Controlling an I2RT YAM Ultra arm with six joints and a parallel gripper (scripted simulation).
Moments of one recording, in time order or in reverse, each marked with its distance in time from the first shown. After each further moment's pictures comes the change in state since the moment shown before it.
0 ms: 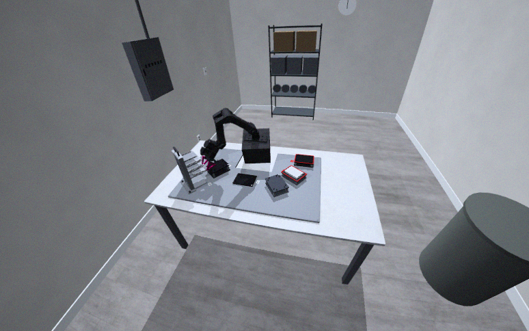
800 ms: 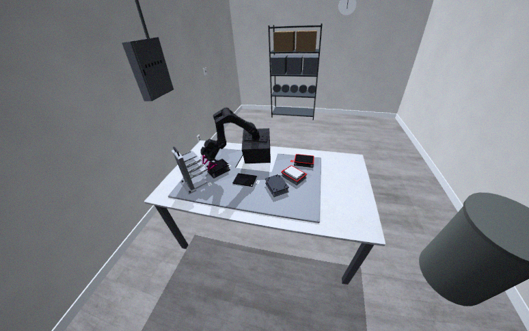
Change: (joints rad) arm -0.003 -0.016 -0.018 -0.023 -0.002 -0.003
